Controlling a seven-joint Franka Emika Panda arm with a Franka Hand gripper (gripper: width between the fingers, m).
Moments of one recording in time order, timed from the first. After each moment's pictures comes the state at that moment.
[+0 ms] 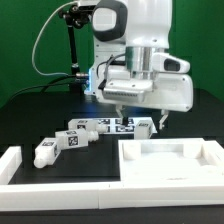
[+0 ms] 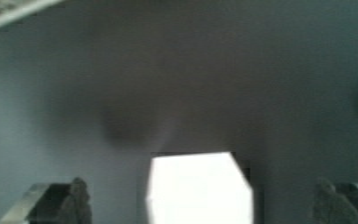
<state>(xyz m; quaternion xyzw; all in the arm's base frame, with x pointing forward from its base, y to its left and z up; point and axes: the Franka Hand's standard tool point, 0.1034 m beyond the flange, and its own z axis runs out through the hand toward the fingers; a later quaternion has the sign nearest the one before) 0.433 0.042 0.044 0.22 0.97 -0.03 0.08</state>
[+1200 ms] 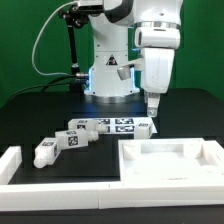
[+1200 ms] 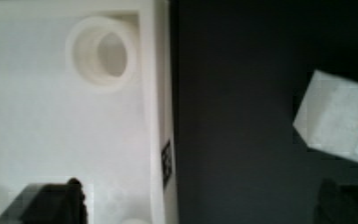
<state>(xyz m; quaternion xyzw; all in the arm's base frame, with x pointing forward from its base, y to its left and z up) 0.475 0.046 0.072 0.76 0.65 0.04 0.09</state>
